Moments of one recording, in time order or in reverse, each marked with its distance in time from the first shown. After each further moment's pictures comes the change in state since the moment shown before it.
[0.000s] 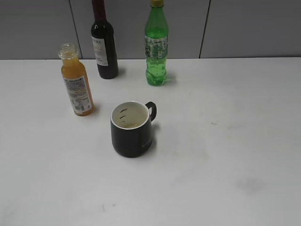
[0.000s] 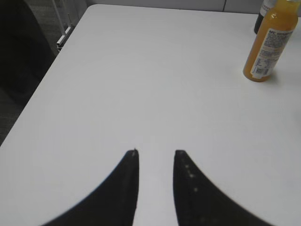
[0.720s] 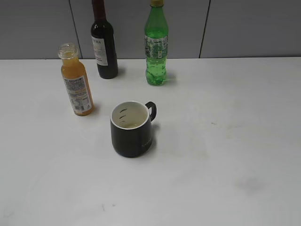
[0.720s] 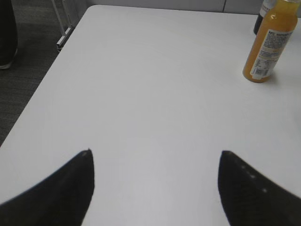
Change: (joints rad) left arm 0.000 0.000 0.000 0.000 -0.001 0.000; right arm 0.000 0.000 0.000 0.000 0.000 -0.001
